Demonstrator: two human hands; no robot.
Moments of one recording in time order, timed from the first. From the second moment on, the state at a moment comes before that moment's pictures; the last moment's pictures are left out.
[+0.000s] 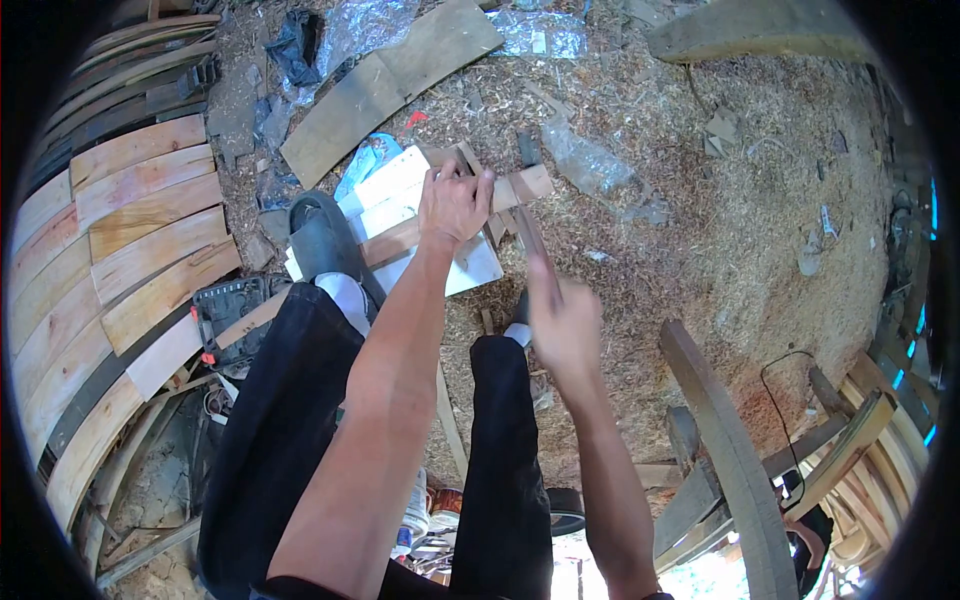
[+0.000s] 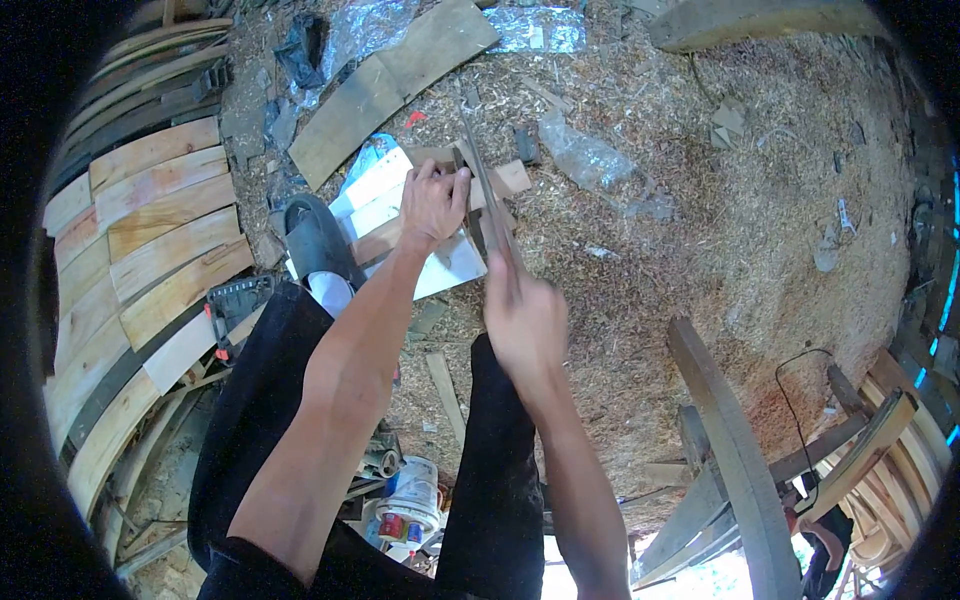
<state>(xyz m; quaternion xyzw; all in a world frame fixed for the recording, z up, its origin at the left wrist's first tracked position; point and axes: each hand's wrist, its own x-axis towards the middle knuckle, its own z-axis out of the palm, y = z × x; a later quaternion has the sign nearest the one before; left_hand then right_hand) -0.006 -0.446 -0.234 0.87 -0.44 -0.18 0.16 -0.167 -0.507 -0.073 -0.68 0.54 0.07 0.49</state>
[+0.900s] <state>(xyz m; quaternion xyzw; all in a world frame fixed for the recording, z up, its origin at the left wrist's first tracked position) -0.004 -0.446 -0.232 0.87 -0.43 -0.20 0.15 -0.236 -0.479 0.006 -0.65 0.58 0.12 0.48</state>
